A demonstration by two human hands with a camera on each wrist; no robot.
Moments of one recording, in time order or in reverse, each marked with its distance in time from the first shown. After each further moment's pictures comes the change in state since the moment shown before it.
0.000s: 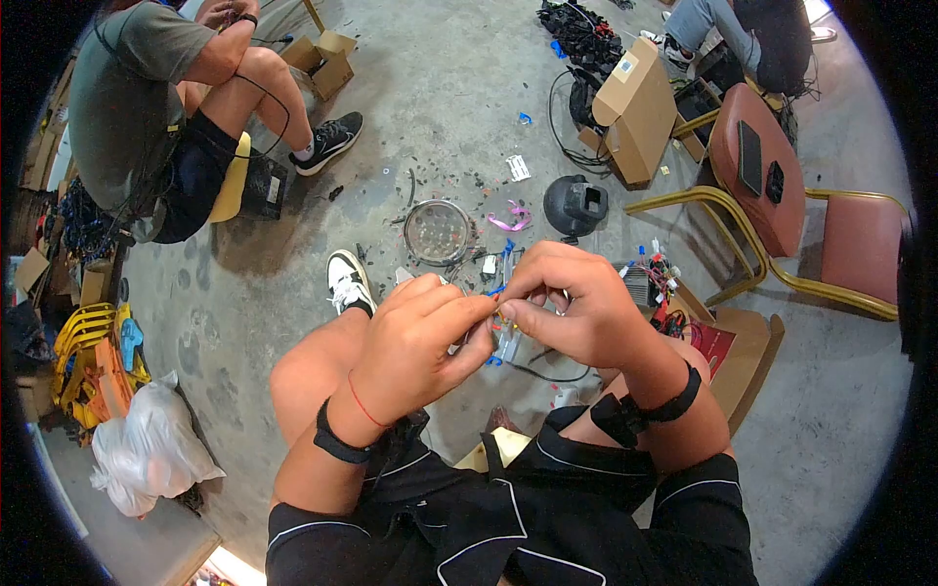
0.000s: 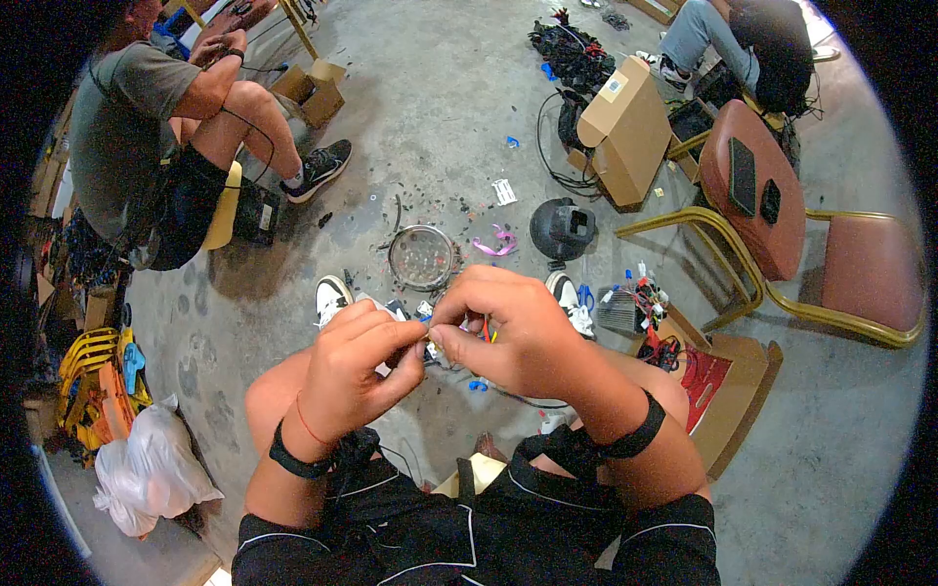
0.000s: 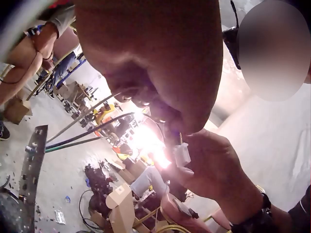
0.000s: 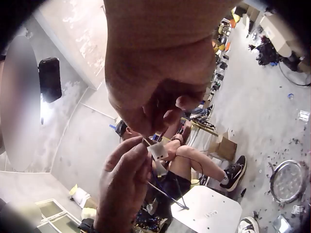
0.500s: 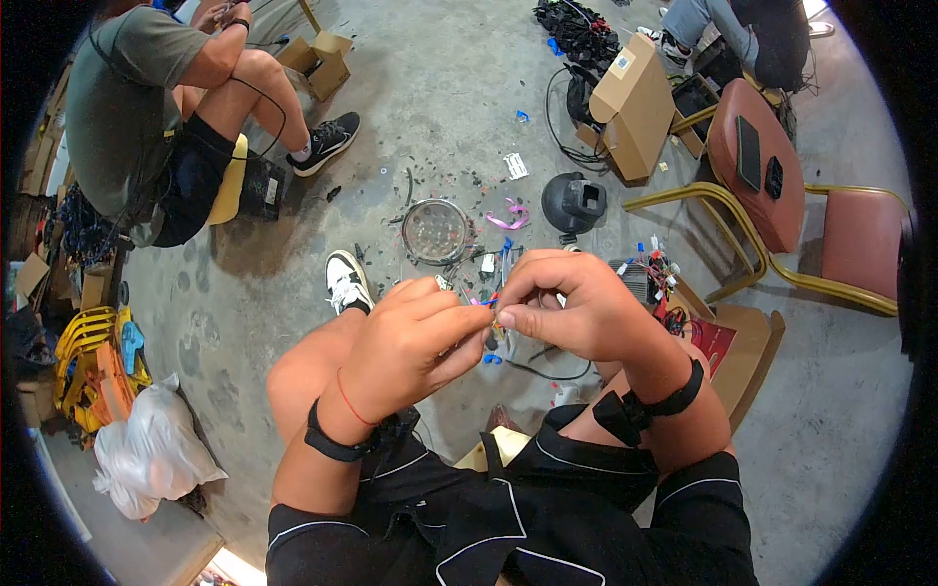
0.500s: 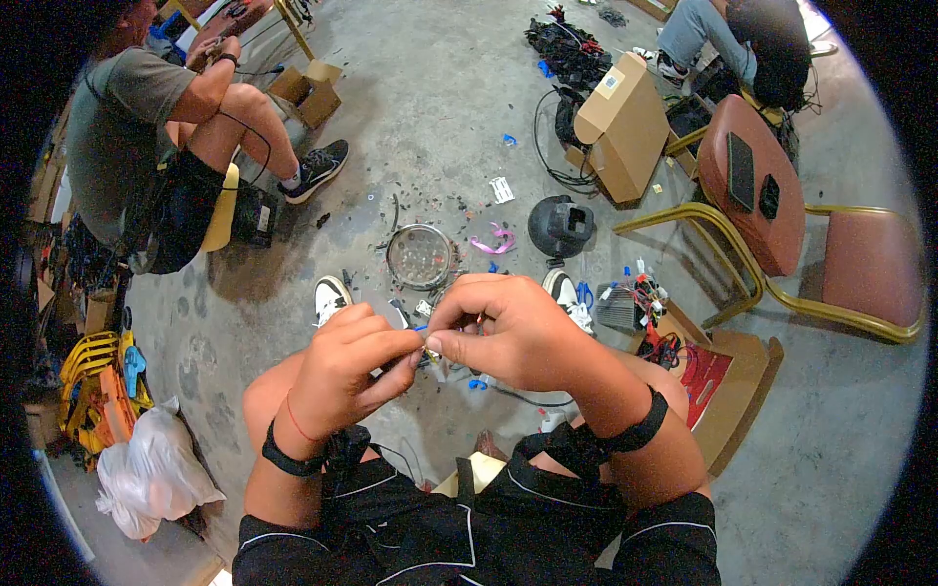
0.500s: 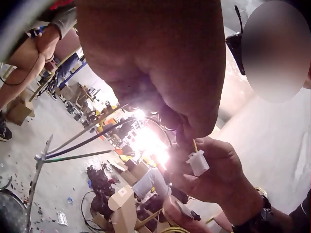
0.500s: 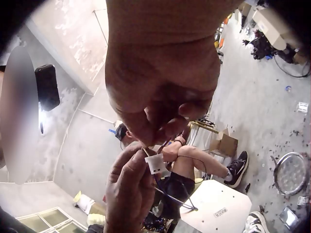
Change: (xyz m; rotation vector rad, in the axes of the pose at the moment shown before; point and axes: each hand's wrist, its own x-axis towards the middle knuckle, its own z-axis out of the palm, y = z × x) left_hand 0.000 -0.004 -0.009 0.012 -0.143 0.051; right_hand 0.001 0.000 -0.009 0.144 -0.159 0.209
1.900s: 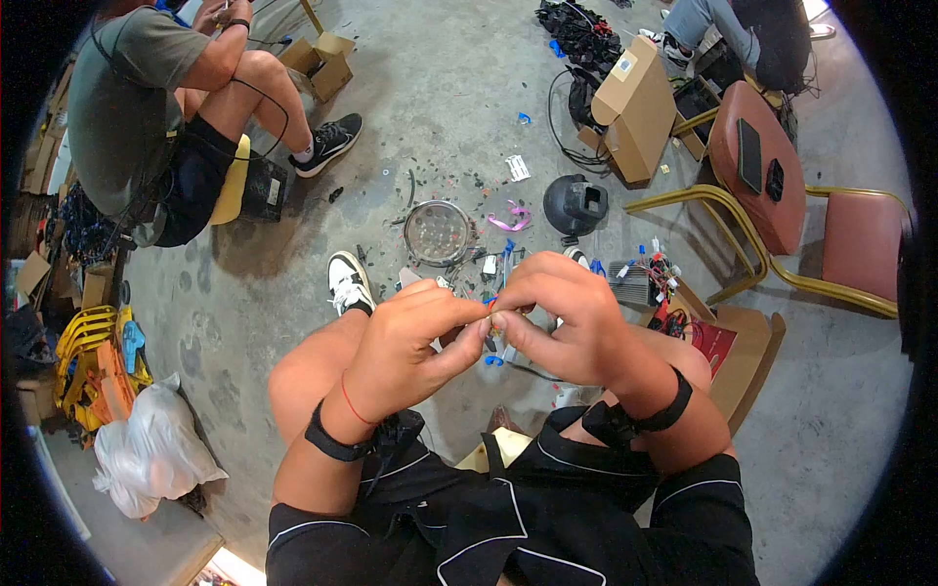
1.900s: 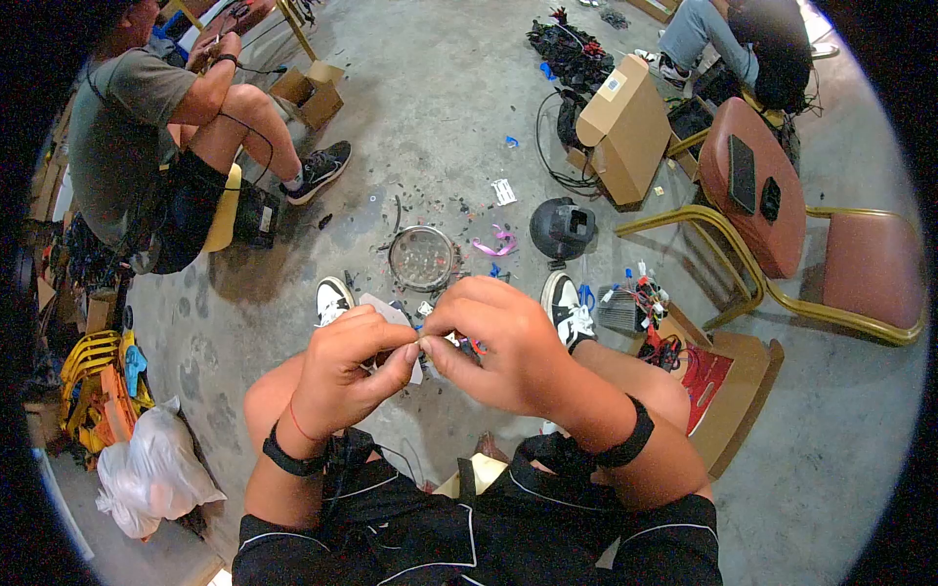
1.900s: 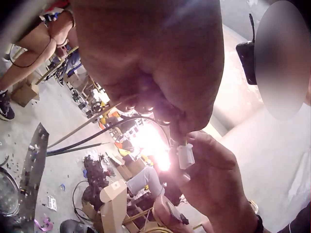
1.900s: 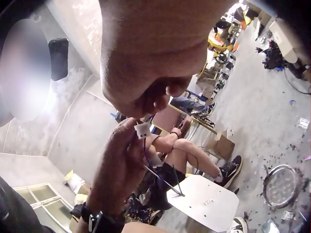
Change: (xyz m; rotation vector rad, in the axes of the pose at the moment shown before) left_hand 0.000 0.002 0.002 -0.224 0.086 -0.160; right_hand -0.001 0.002 0.025 -0.240 0.270 -0.350
